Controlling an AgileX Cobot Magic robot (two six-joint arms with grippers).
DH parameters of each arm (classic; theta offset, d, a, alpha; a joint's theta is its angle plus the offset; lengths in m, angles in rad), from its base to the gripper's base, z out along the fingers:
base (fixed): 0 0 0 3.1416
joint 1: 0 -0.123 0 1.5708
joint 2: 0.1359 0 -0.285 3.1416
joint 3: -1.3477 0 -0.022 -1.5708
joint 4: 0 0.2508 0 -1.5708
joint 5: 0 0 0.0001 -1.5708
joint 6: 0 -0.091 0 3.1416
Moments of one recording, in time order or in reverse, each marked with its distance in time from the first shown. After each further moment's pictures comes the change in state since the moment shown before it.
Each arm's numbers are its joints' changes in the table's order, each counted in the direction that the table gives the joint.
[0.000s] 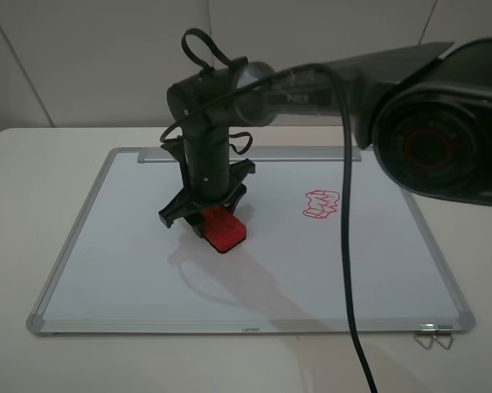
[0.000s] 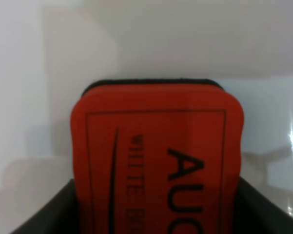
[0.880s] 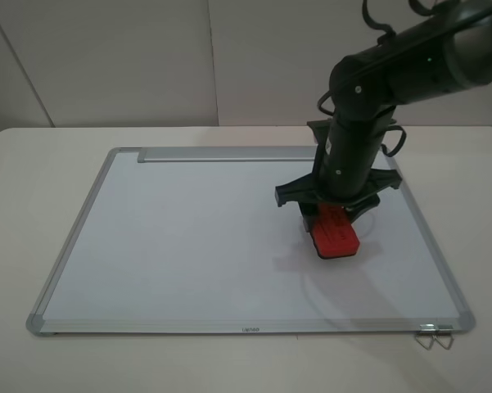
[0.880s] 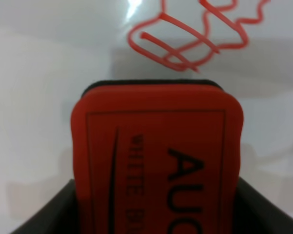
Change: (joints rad) left arm 0.000 0.000 0.000 0.000 0.000 0.000; right arm 0.278 -0.558 -0.802 -0.064 -0.258 -0.377
